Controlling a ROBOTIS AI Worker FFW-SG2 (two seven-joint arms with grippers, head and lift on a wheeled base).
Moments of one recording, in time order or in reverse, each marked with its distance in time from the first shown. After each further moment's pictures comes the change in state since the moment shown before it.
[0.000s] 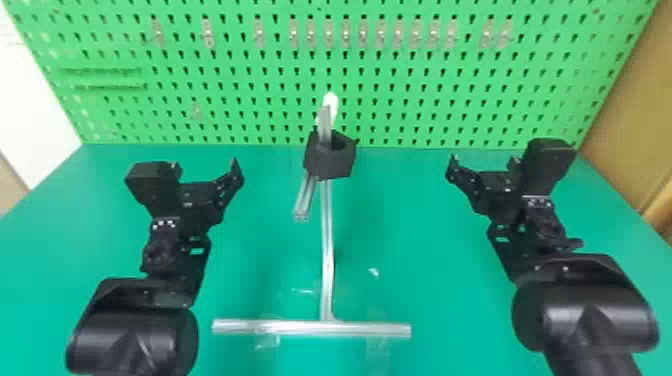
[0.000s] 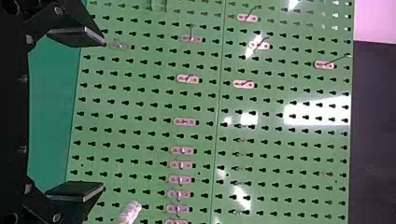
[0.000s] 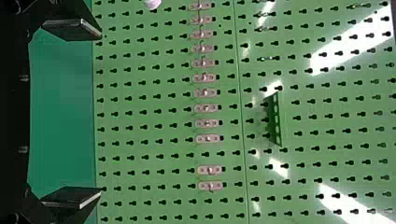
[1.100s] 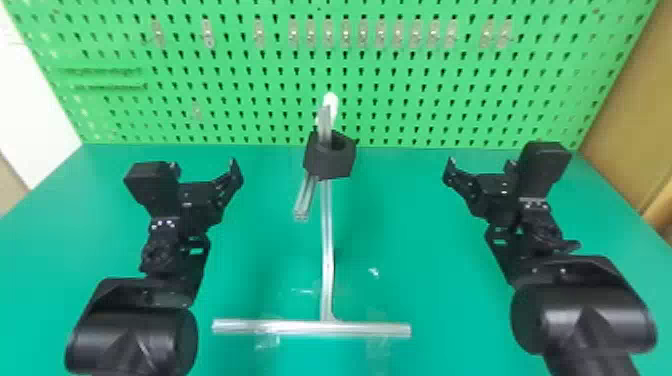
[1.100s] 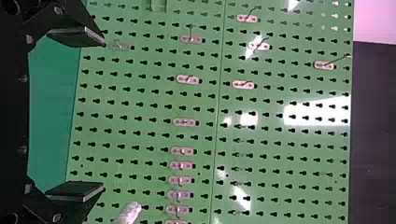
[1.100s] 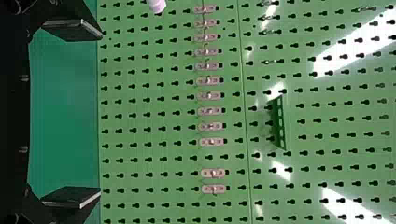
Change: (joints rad) left arm 0.000 0.000 0.003 0.000 0.000 0.000 -0.001; right arm 0.004 -0.005 0.012 0.004 0.000 0.002 0.000
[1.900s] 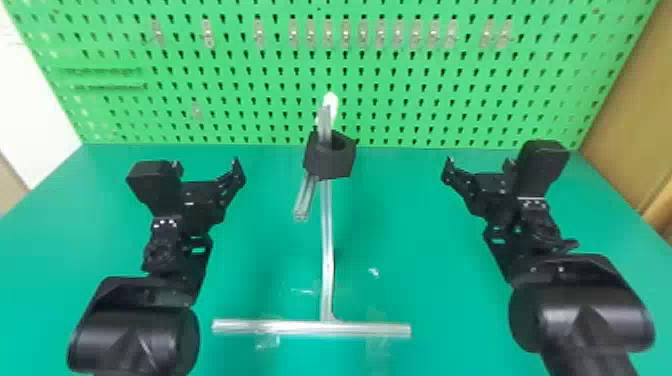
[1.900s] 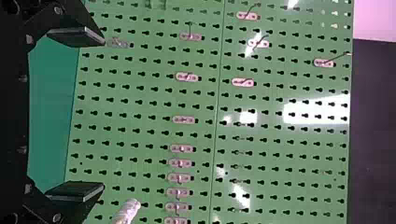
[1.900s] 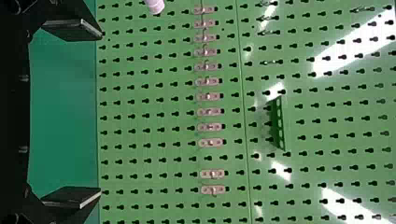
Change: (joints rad) left arm -0.003 0.000 -0.007 0.000 0.000 0.000 0.000; right arm -0.003 0.006 0.000 0.002 0.001 0.000 0.000
